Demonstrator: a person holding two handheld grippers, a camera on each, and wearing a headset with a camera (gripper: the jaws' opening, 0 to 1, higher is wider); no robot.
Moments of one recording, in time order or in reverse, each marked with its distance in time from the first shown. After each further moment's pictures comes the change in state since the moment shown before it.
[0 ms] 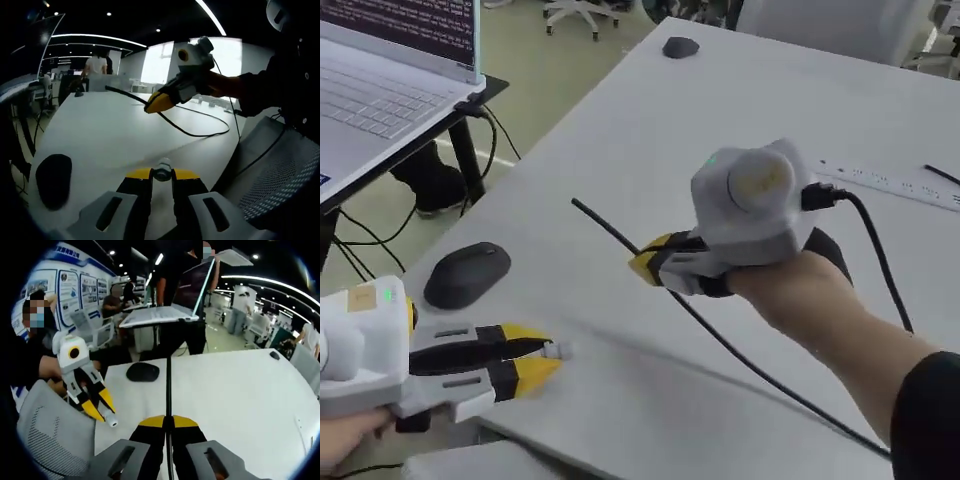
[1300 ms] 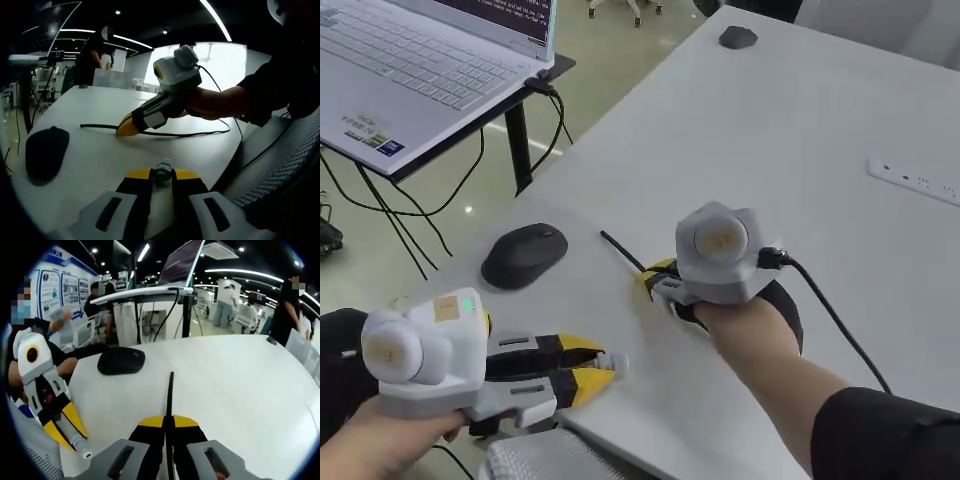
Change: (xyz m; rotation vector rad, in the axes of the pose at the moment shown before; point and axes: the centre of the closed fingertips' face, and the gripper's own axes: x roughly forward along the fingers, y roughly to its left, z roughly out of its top) left arm 0.004 0.006 -0.028 -0.057 -0.022 0.004; right arm 0.087 -0.006 -0.037 0.017 0.037 -0.134
